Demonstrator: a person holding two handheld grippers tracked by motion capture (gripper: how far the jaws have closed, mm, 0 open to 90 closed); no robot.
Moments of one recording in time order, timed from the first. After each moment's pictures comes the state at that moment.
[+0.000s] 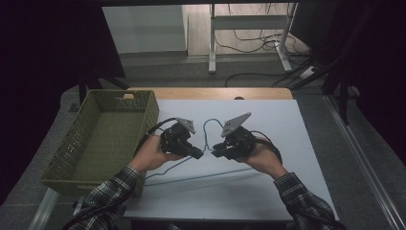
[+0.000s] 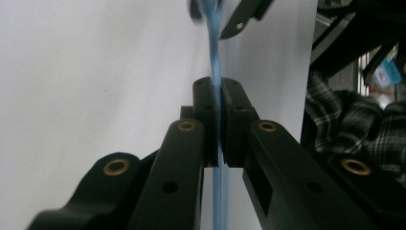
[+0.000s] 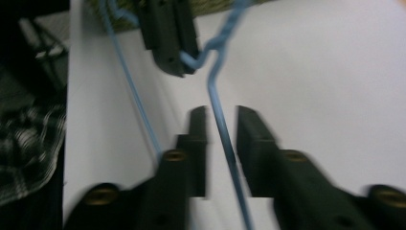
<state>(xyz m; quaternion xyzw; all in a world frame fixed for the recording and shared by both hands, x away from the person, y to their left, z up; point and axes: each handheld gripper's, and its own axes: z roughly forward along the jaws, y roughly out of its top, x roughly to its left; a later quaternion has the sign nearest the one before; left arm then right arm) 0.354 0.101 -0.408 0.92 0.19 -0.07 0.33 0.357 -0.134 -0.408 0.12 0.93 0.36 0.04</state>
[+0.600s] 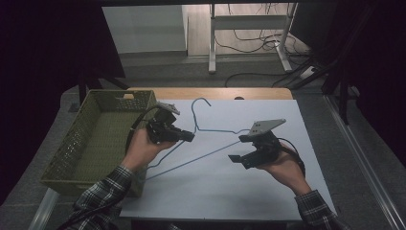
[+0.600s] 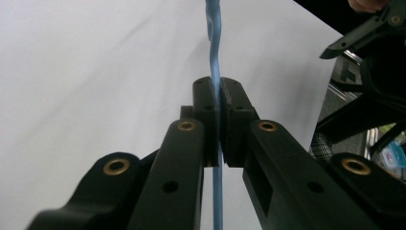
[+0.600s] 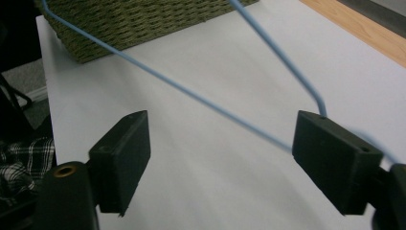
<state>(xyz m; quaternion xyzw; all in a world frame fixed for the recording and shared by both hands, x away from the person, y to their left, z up) 0.358 0.138 -0.377 0.87 0.31 -0.03 0.39 0.330 -0.191 -0.398 0.21 0.88 0.41 0.09</state>
